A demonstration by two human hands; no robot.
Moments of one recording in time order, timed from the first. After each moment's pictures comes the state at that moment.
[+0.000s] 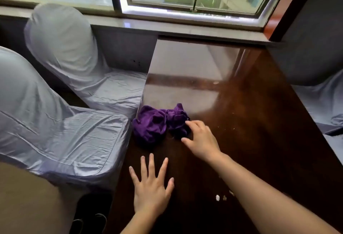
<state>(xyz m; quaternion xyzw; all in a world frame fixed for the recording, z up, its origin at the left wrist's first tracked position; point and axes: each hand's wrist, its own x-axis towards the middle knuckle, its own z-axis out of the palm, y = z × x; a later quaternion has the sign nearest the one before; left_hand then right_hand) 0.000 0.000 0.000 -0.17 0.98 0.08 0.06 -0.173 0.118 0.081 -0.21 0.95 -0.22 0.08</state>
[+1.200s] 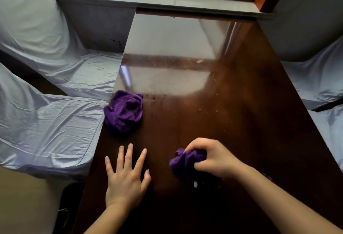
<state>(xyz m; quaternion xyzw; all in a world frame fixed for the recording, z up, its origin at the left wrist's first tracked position) -0.001 0.001 -0.015 -0.13 0.99 0.05 0.01 -0.150 0.242 0.079 -0.28 0.85 -0.34 0.30</state>
